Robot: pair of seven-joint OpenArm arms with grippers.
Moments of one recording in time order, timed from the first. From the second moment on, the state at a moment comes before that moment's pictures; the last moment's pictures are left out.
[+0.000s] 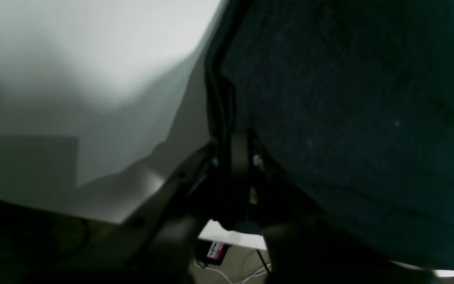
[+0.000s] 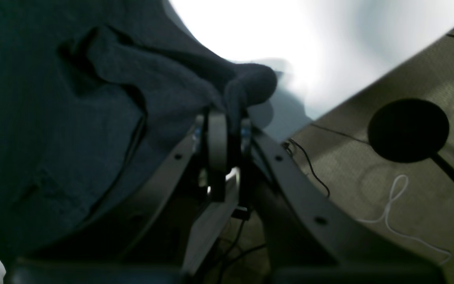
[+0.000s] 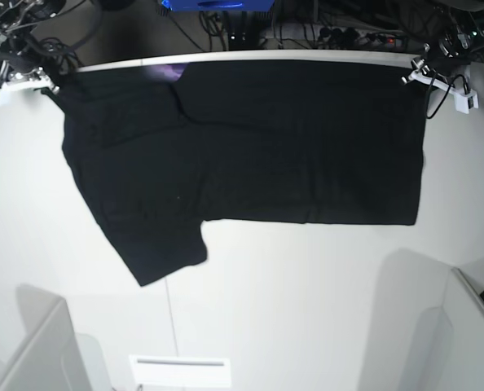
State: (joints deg) left arm 31.0 -9.4 -42.5 100.5 -39.9 -14.3 57.3; right arm -15.9 -2.6 61.1 100.3 35.3 18.2 -75.6
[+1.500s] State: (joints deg) left arm 23.4 -9.4 -56.9 107.2 -39.7 -13.9 57.6; right arm -5.2 2.9 42.8 105.1 34.1 17.9 -75.0
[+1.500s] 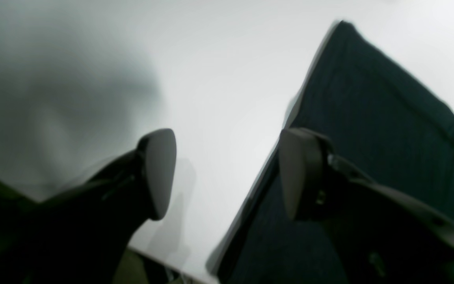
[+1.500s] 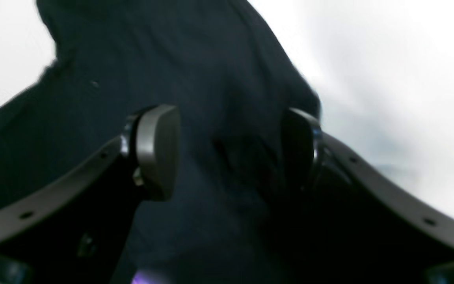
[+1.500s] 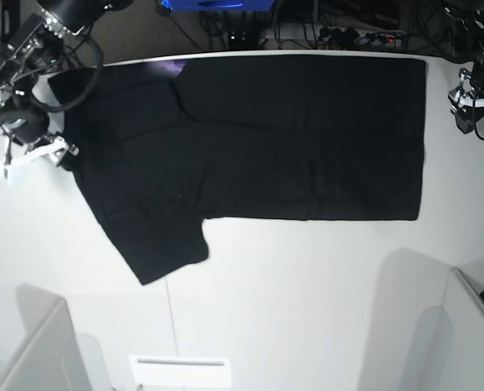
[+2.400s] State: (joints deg) left arm 23.4 -10.8 -49.6 106.9 -39.1 -13.8 57.6; right arm 31.9 20.0 -2.5 40.1 34.8 17.5 -42.5
